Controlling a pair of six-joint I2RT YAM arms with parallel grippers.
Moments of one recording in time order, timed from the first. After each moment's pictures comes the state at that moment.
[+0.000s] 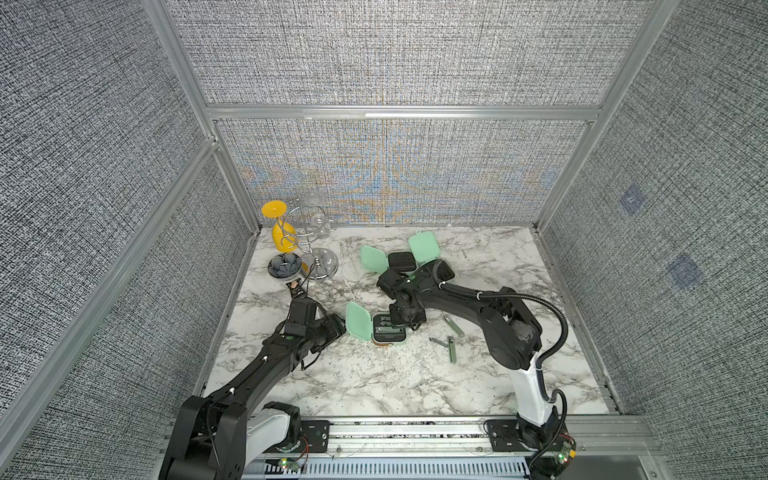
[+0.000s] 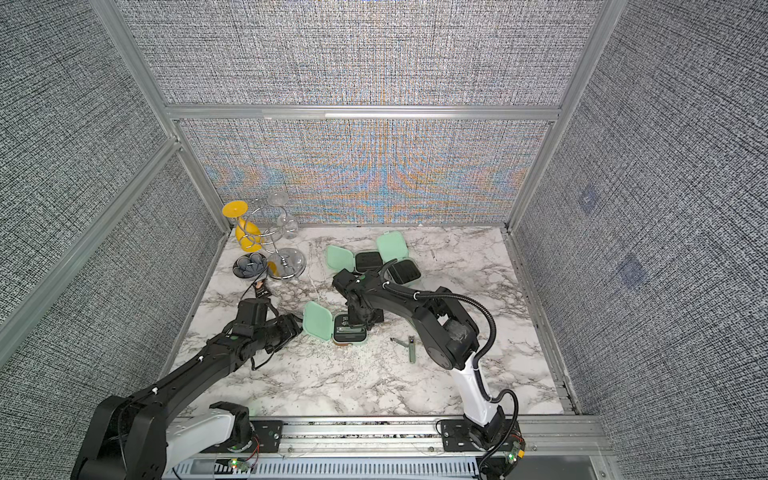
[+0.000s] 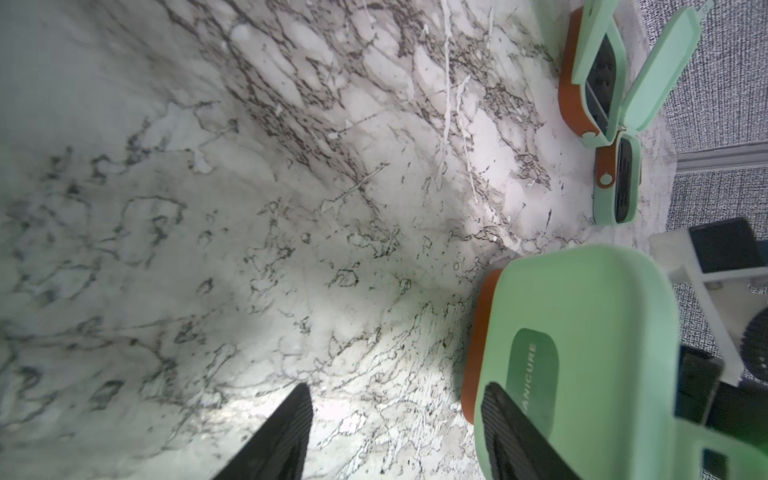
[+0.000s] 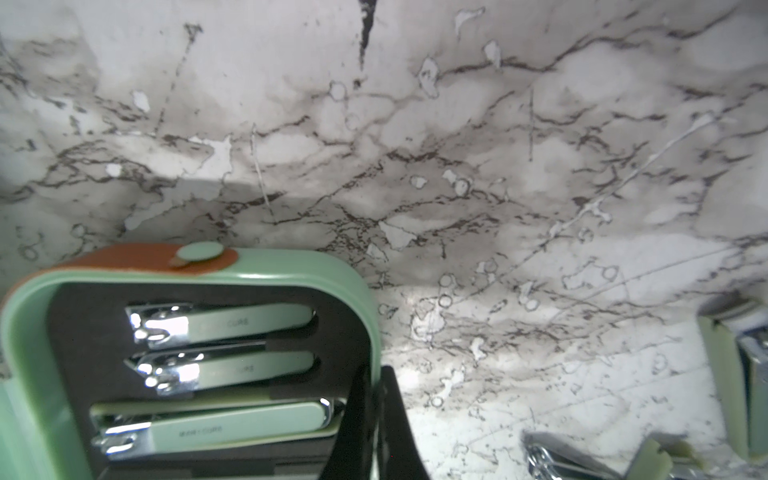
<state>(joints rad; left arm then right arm) -0.27 1.13 0.46 -0.21 0.31 -0.80 0.83 2.12 1.62 -0.95 0.10 0.71</state>
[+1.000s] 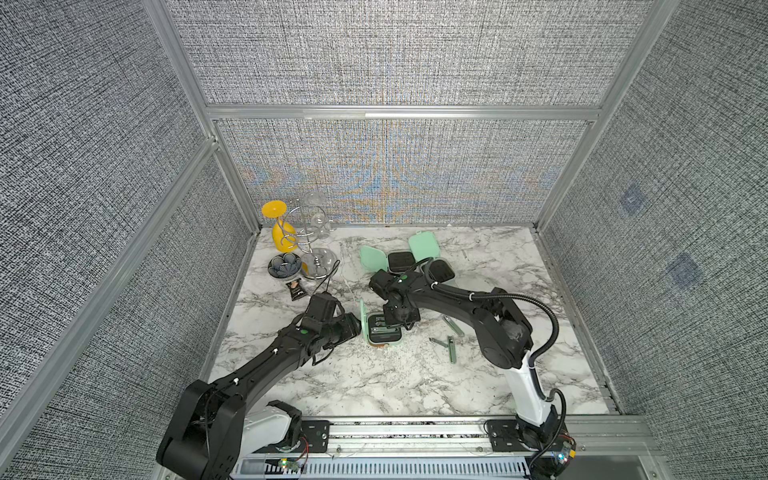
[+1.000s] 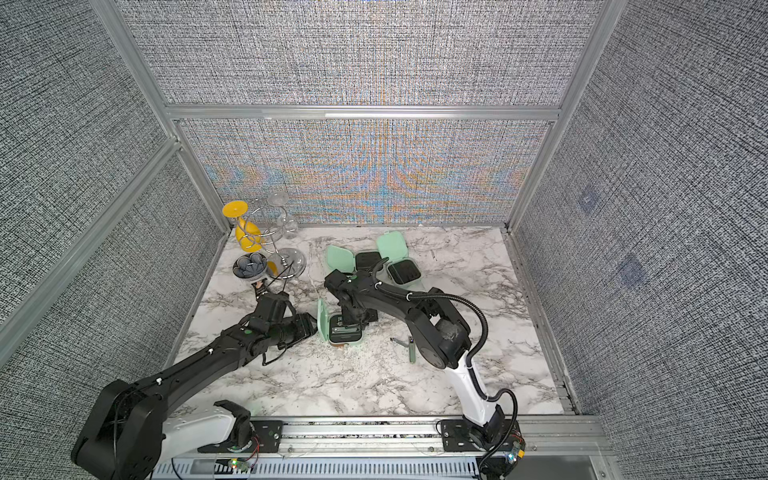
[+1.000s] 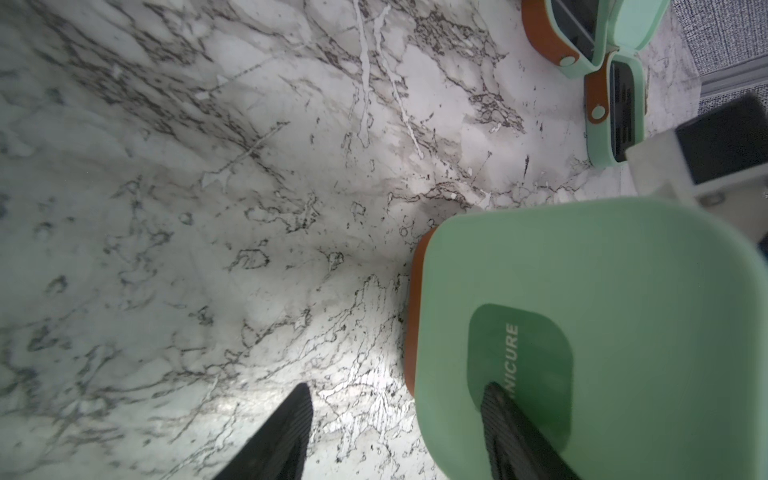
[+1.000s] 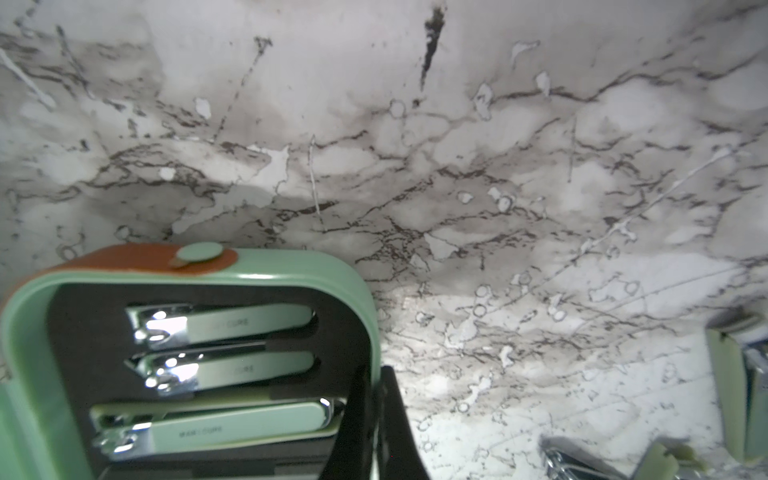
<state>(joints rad) -0.45 1.19 0.55 -0.26 0.23 -0.79 0.86 2.18 1.72 -1.01 0.14 0.70</state>
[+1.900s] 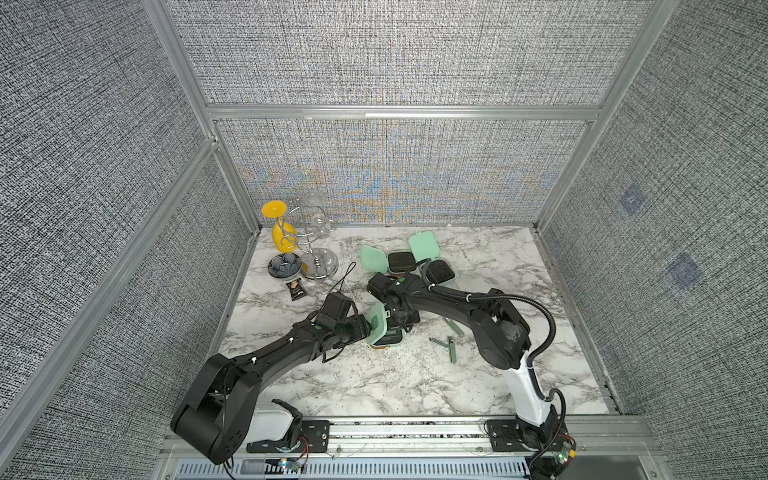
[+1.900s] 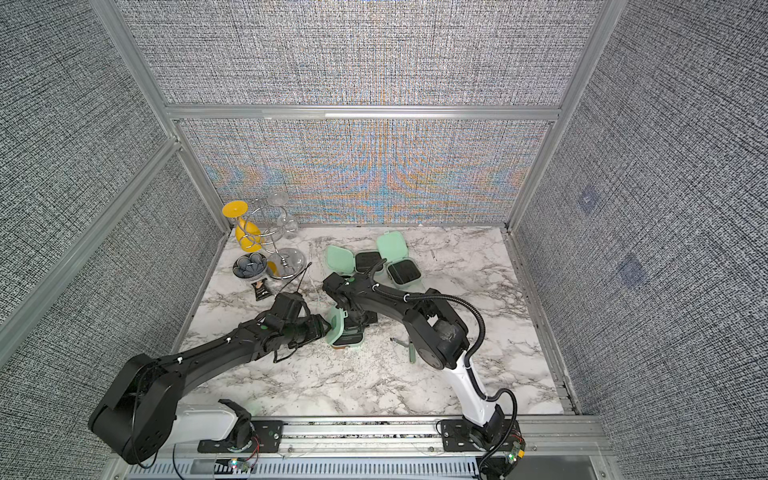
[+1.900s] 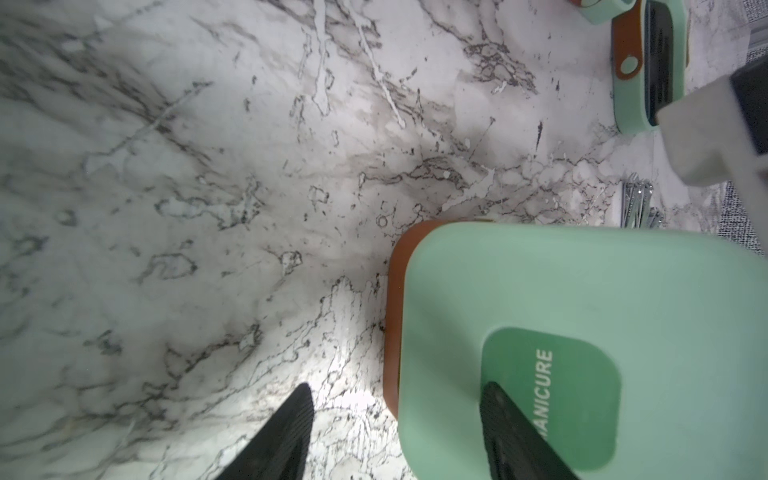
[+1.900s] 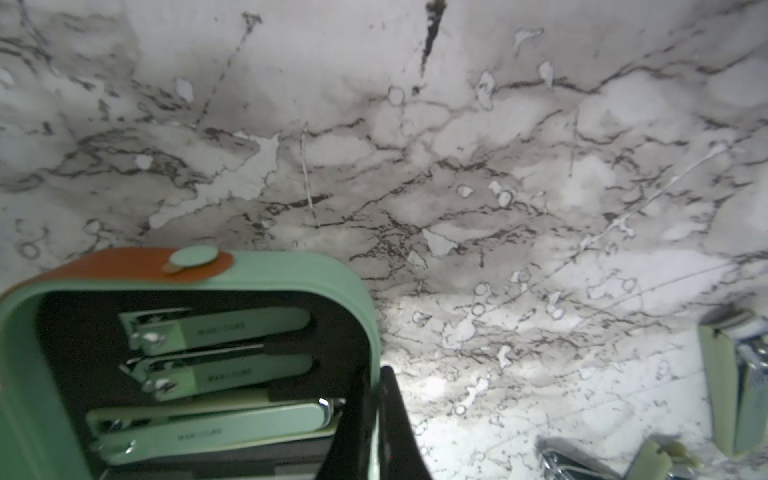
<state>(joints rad) -0.54 1.33 0.59 -0.20 0.19 -0.81 0.87 2.18 1.71 -1.01 0.16 0.69</state>
